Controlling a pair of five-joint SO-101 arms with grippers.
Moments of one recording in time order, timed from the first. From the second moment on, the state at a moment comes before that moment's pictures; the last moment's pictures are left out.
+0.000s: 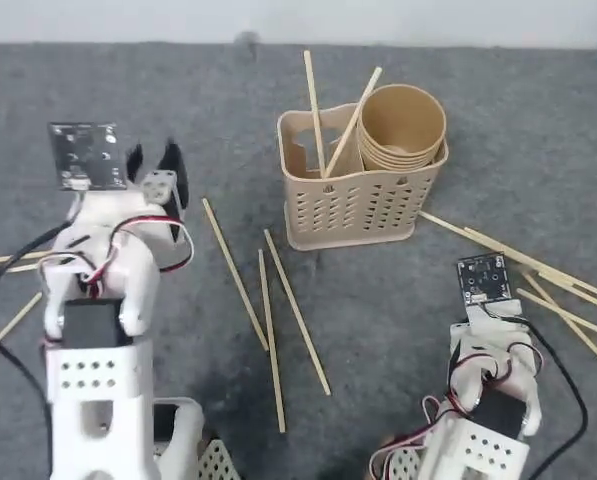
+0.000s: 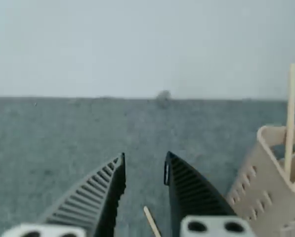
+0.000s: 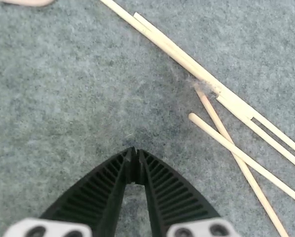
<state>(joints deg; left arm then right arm) -8.2 -55.1 46.8 46.5 4.4 18.5 -102.9 95.4 62.9 30.9</state>
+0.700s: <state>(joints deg) -15.8 2.6 32.8 30.6 -5.8 18.5 -102.9 95.4 62.9 30.9</state>
